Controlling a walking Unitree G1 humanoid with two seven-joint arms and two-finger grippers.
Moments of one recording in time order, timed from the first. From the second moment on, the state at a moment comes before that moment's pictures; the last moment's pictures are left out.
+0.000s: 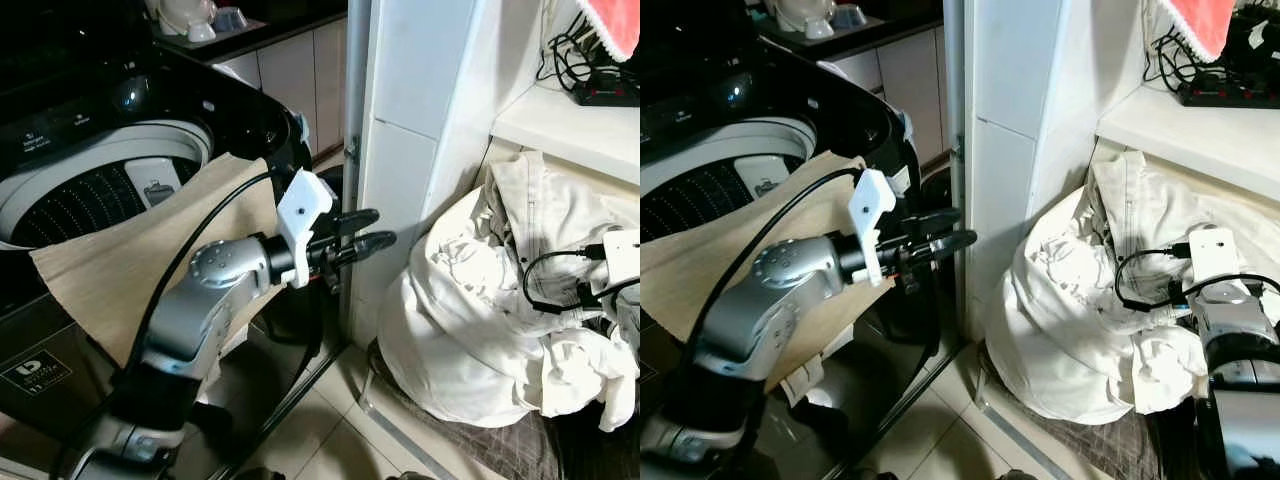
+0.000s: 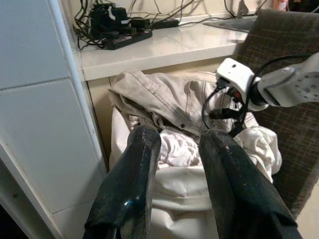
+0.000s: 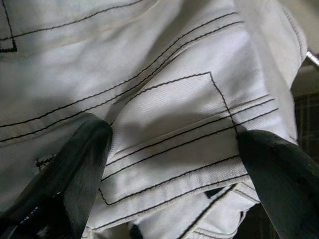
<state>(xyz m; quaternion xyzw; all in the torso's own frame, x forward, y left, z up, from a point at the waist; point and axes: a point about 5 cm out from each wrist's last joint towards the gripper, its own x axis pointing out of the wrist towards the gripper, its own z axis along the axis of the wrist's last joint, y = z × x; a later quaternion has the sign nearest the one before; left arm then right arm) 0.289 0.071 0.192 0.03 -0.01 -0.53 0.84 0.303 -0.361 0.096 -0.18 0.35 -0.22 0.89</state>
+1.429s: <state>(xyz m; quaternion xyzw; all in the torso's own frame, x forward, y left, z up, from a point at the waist) 0.287 0.065 0.192 0.03 0.01 -0.52 0.85 0.304 -0.348 0.082 0.01 0.29 -0.18 0.94</state>
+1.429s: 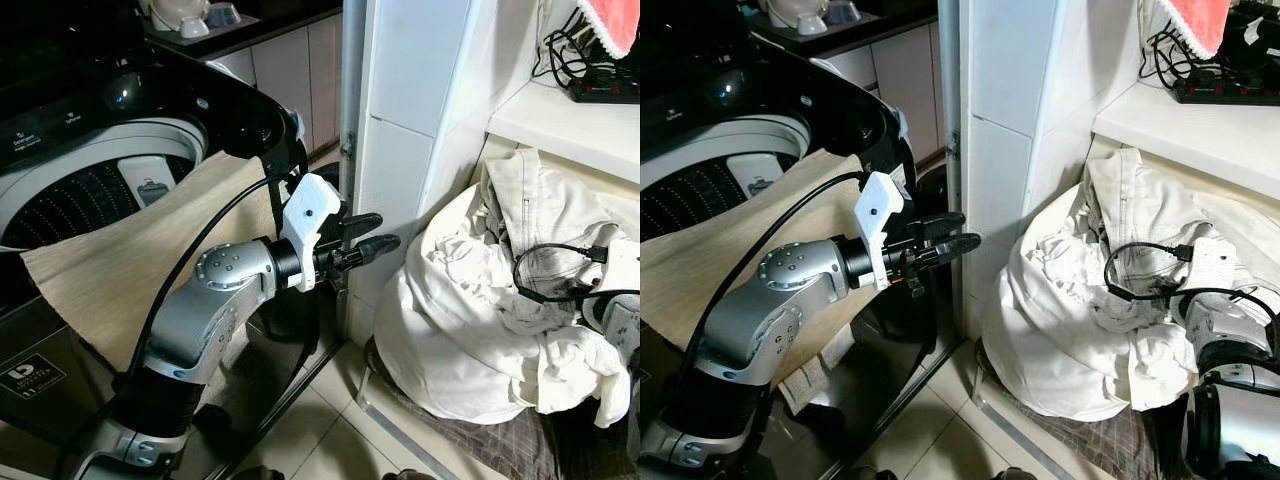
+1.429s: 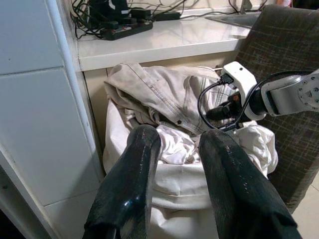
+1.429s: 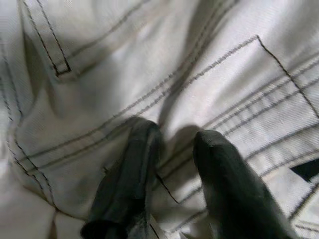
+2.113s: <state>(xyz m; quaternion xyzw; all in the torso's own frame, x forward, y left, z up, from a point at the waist) 0.290 0.068 0.195 0.02 0.00 -0.50 0.86 0.318 -0.355 0.118 -0.07 0.15 -0.20 0.96</state>
